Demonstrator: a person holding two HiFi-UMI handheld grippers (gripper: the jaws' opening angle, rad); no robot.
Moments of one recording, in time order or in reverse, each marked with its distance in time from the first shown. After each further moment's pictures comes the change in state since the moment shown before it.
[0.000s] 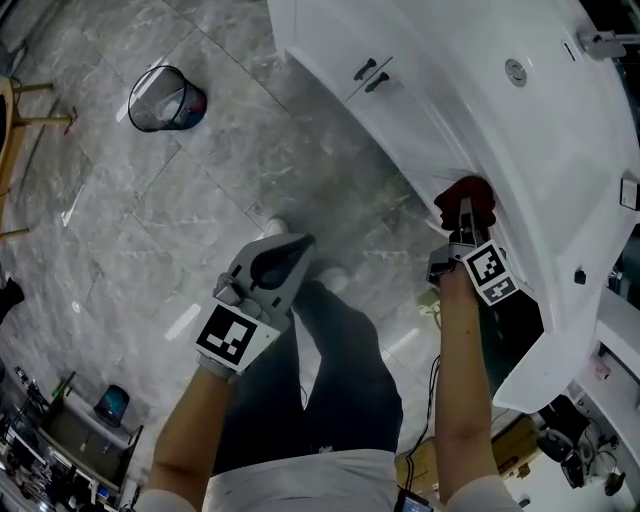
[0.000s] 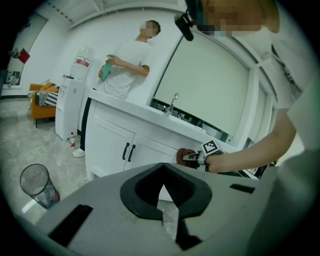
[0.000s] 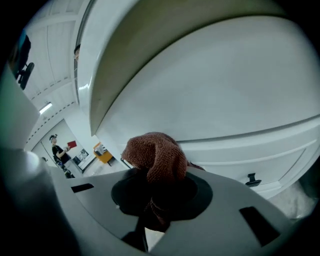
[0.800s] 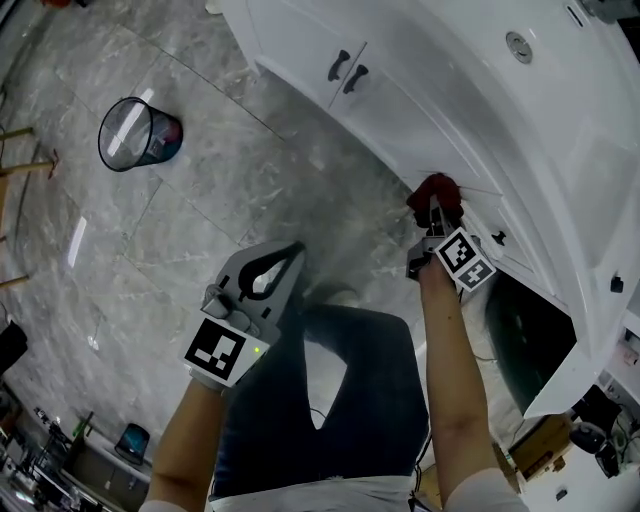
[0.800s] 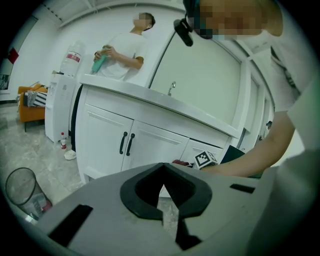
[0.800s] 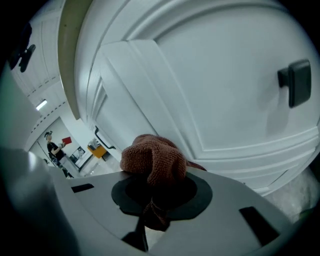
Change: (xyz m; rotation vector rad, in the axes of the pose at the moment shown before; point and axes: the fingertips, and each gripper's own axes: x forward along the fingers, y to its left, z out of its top) left arm 0.065 0.042 -0.055 0.079 0.022 -0.060; right arm 0.090 -0.065 -0.113 0.027 0.047 -0.026
